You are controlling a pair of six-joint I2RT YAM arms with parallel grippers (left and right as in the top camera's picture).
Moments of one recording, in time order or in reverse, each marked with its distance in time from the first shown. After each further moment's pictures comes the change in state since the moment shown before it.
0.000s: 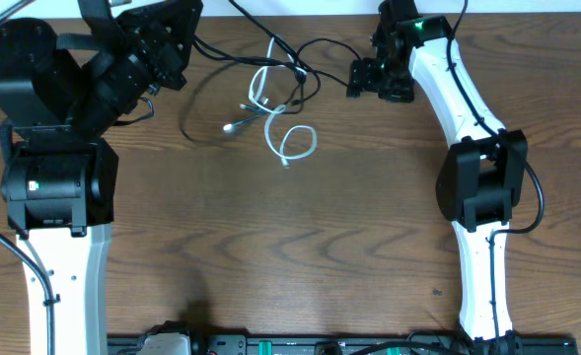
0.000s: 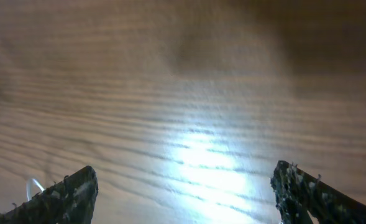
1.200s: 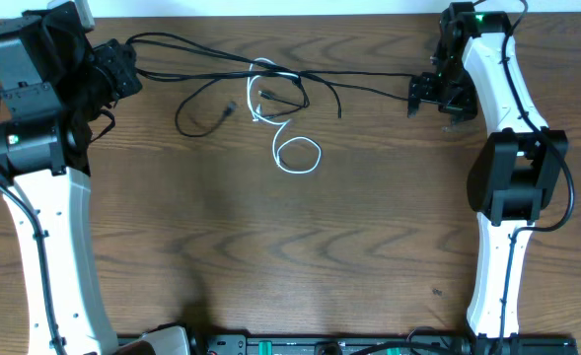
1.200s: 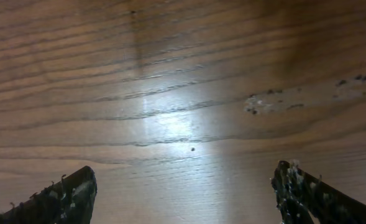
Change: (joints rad) left arm 0.211 0.158 -0.006 -0.353 -0.298 0.207; right arm -0.199 0.000 -0.010 -0.258 0.149 -0.077
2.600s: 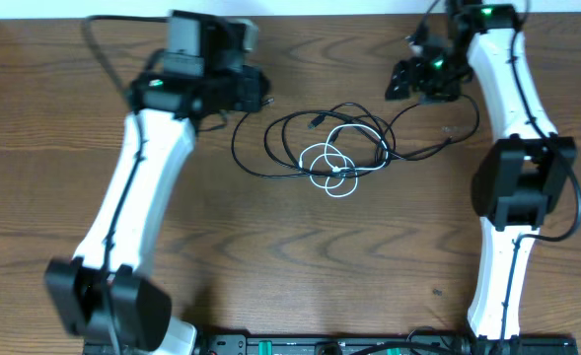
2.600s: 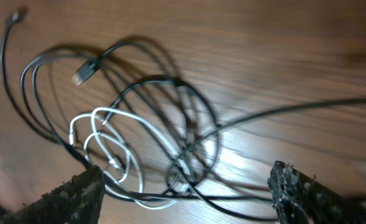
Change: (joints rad) left arm -0.453 0.272 0.000 -0.037 0.024 0.117; right arm -0.004 -0.061 0.021 0.064 -0.366 -0.266
